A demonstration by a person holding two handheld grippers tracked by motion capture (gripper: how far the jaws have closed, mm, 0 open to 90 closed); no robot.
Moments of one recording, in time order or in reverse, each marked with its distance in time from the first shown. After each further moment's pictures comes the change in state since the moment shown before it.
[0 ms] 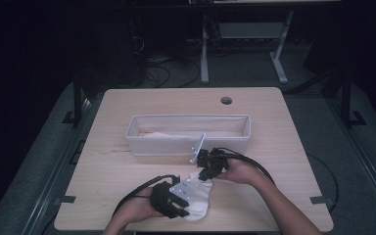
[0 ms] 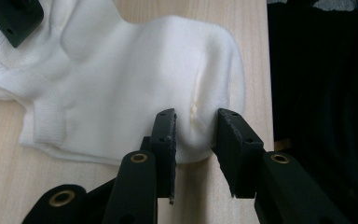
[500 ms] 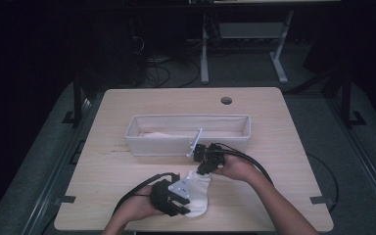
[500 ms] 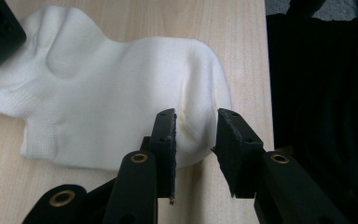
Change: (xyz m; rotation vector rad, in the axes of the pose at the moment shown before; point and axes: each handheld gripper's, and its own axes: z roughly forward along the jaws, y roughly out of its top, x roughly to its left) left arm 0.002 0.002 -0.004 -0.022 0.009 0.008; right arm -0.011 0.012 0.002 0.032 -0.053 0.065
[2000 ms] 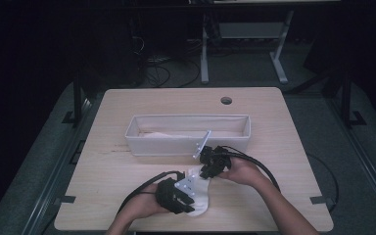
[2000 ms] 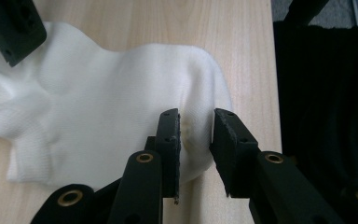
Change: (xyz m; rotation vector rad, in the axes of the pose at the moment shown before) left arm 0.007 0.008 0.005 -0.010 -0.012 -0.013; right arm 0.005 -0.021 -0.008 -0.076 -0.001 0.033
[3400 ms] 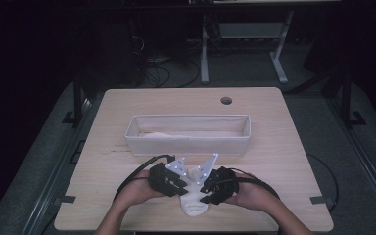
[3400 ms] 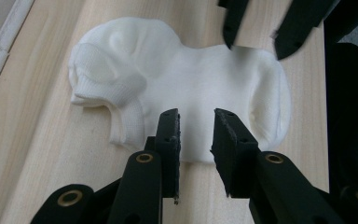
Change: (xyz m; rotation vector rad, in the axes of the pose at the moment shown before) left arm 0.034 -0.006 -0.021 -0.021 0.066 -0.091; right arm 0.076 -0.018 -0.021 -0.081 0.055 -0.157
